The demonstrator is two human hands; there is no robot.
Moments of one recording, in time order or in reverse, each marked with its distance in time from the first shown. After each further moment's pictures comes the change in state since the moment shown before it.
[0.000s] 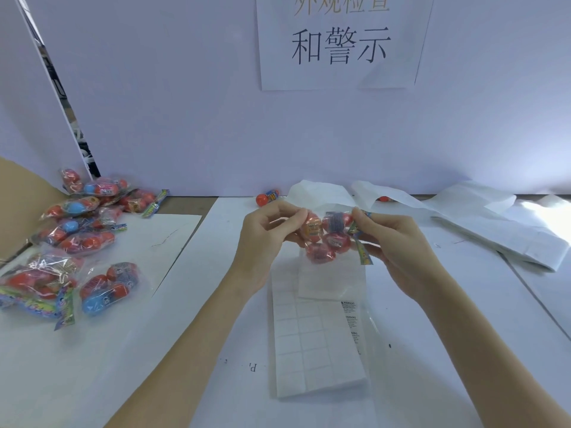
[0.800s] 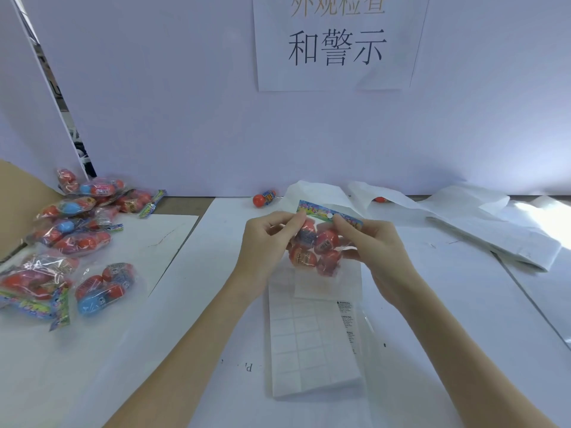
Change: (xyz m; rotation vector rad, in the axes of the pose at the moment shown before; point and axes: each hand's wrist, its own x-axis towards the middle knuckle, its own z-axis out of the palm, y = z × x) left_hand -0.001 -0.009 0.009 0.105 0.090 -0.096; right_hand -0.006 0.003 0.018 -0.023 -0.011 -0.009
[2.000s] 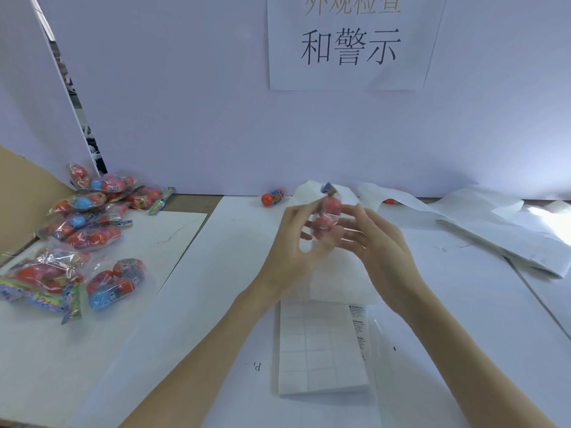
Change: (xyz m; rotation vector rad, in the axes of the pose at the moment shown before) left_hand -0.013 -0.004 0.011 0.235 -0.179 0.276; right_hand -0.003 0.005 0.009 0.161 -0.024 -0.112
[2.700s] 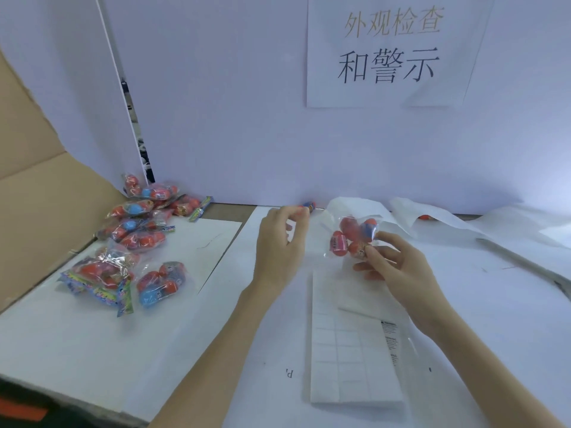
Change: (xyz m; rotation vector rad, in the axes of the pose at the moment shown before) left_hand 0.007 -0.010 -0.051 0.194 0.377 -0.104; right_hand 0.004 0.023 0.000 -0.225 0.032 0.042
